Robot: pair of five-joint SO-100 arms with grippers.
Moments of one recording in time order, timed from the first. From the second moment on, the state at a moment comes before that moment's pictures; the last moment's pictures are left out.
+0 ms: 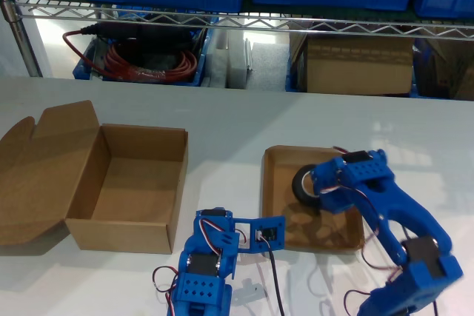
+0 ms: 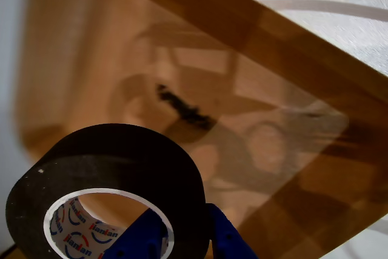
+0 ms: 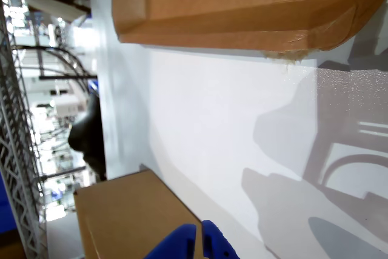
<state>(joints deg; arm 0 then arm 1) 6.9 189.8 175.8 47.0 0.1 -23.2 100.7 102.9 63.5 -6.1</state>
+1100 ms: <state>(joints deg) 6.9 189.8 175.8 47.0 0.1 -1.6 132.9 133.3 38.5 -8.5</state>
